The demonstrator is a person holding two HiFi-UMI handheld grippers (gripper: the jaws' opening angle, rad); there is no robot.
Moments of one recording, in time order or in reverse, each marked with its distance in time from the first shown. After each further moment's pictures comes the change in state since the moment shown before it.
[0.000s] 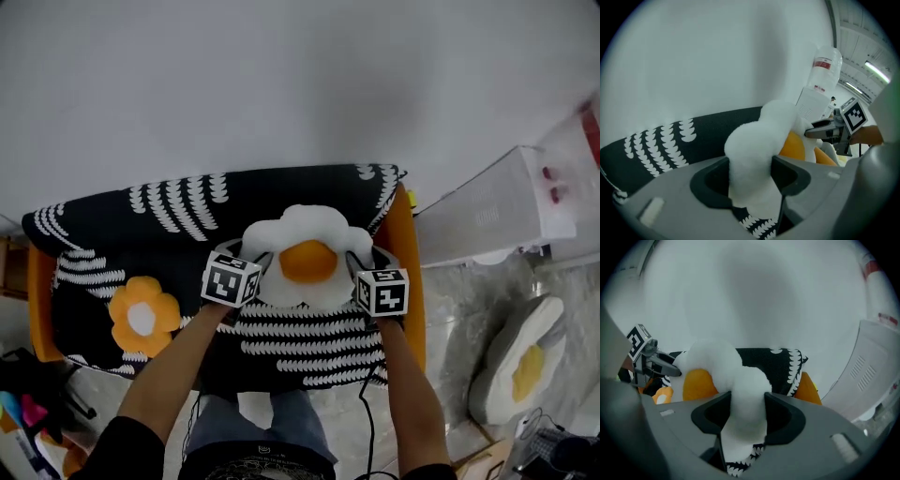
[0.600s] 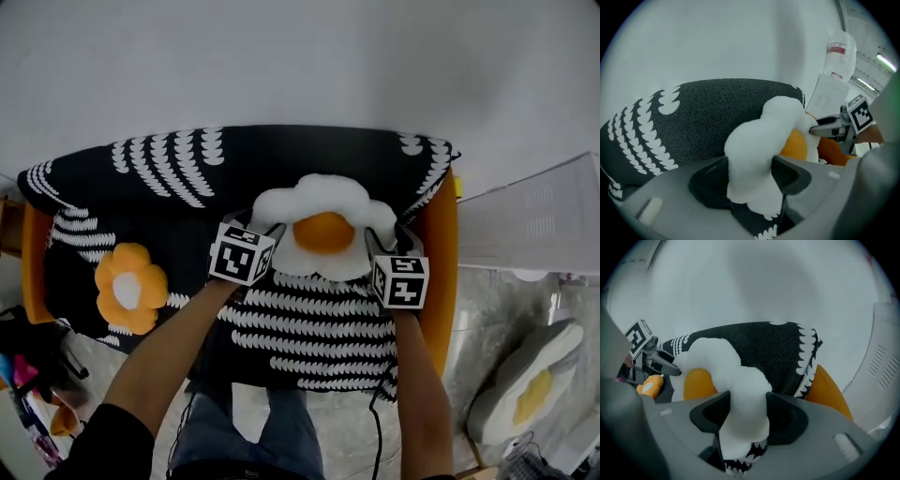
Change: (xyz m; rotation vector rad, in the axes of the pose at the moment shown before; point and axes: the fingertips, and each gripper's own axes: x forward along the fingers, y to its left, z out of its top) left arm 0.118 0.034 -0.044 -0.040 0.022 0.103; right arm 0.115 -0.043 -0.043 -0.078 -0.028 0.015
